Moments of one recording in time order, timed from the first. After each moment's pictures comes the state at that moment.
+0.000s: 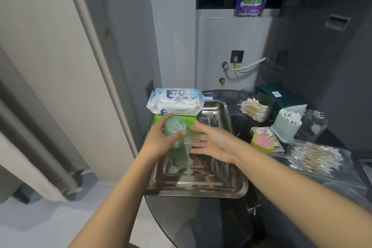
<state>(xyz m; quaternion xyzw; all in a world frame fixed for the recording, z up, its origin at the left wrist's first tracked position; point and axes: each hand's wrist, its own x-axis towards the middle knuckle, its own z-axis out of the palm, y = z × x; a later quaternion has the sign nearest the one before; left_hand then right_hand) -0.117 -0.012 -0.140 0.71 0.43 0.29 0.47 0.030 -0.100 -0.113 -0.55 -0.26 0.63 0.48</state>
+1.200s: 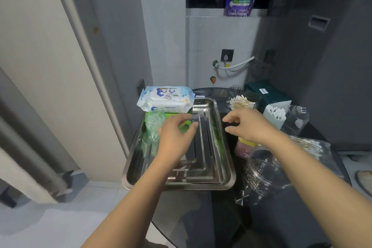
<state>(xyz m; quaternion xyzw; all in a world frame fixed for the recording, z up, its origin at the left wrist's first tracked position) -0.072 -0.064 -0.125 0.75 0.39 0.37 0.39 0.095 -0.158 -0.075 -0.82 -0.52 0.15 0.20</state>
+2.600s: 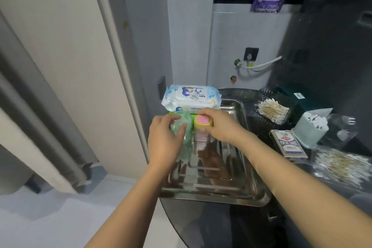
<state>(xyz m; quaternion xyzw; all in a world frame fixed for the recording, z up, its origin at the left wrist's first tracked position) -0.124 -0.014 -0.143 0.71 0.50 0.41 0.27 0.035 -0.047 -0.119 -0.74 -0.60 0.18 0.26</state>
